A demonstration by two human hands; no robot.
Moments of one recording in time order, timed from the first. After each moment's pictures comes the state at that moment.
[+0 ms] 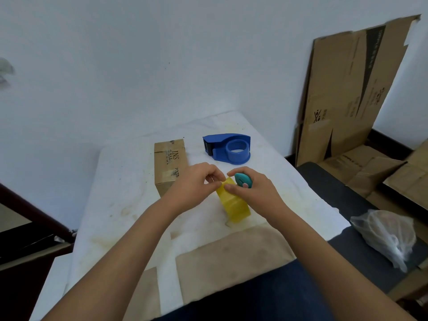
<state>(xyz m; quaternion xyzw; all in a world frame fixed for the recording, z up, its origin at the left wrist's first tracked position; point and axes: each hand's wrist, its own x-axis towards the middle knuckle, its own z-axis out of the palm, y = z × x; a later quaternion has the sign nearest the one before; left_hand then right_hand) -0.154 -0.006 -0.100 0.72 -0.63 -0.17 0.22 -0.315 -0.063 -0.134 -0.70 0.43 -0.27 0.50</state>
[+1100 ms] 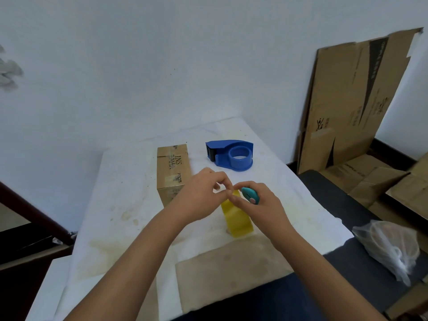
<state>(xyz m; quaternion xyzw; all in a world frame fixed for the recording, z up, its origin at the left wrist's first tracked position) -0.174 0.002 -0.084 0.74 -0.62 -0.19 0.19 -0.321 -0.048 -0.144 -0.70 0.44 -0.29 0.48</state>
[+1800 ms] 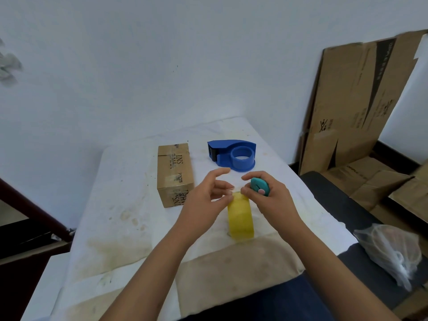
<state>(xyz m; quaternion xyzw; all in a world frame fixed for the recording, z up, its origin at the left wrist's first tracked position) -0.177 0.012 -0.123 0.68 -0.51 -0.28 0.45 -0.328 -0.071 -0.142 -0.70 0.41 -0.35 0.47</state>
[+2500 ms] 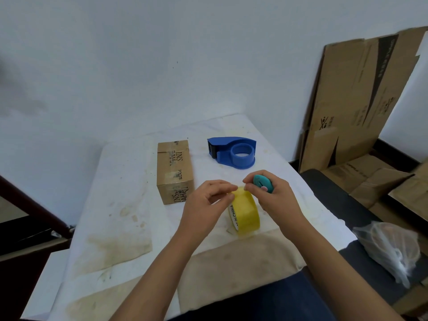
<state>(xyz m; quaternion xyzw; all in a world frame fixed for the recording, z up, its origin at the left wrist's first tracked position) -0.184 0.018 -0.140 0.66 -0.49 -0.26 0.51 -0.331 -0.071 -0.137 -0.68 0.42 -0.34 0.49</state>
